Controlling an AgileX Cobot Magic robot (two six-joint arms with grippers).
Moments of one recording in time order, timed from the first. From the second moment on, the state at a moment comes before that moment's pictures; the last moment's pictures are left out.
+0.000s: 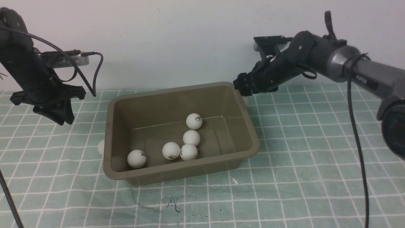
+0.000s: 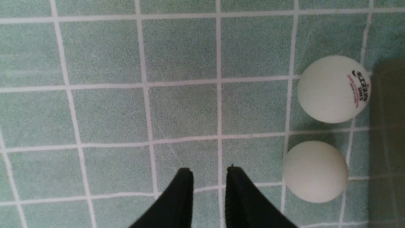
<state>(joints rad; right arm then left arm) 0.26 2.44 -2.08 0.47 0.79 -0.31 0.15 2.12 -1.81 -0.15 1.22 0.16</state>
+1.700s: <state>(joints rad) 0.35 2.10 -2.04 0.11 1.24 0.00 -0.03 2.16 -1.78 -0.16 1.22 0.08</state>
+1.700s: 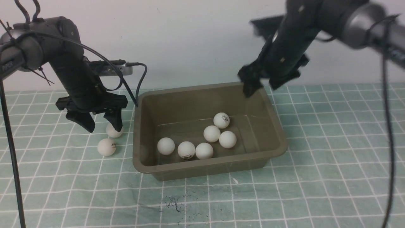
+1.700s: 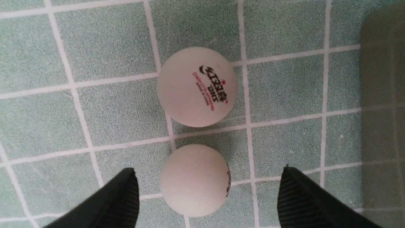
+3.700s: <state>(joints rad) 0.31 0.81 -0.89 0.08 0.89 0.07 -0.05 2.20 -1.87 -0.17 1.13 0.15</state>
